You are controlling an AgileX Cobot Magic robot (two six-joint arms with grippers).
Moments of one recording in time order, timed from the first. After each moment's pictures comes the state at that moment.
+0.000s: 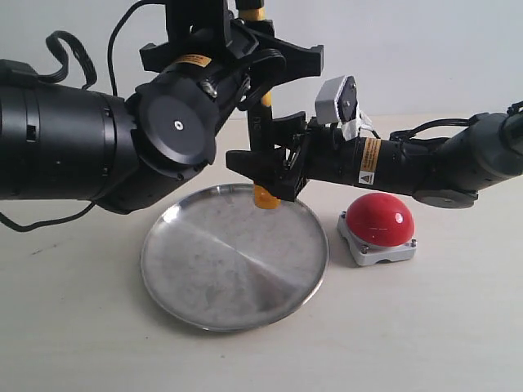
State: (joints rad) left arm -0.91 1.78 -1.16 -0.95 -0.75 0.65; right arm 0.26 2.16 -1.11 -1.07 -1.21 0.63
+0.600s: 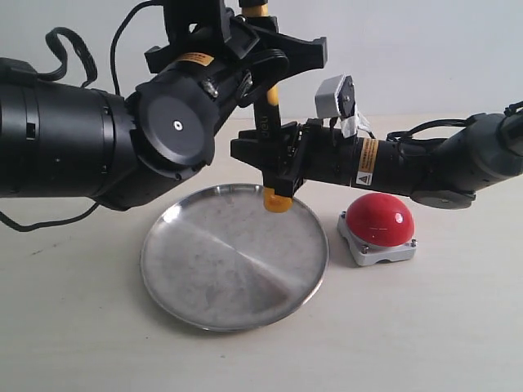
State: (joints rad) left arm -0.91 1.78 -1.16 -0.90 -0.73 0.55; right arm 0.27 2.16 -1.11 -1.07 -1.22 0.72
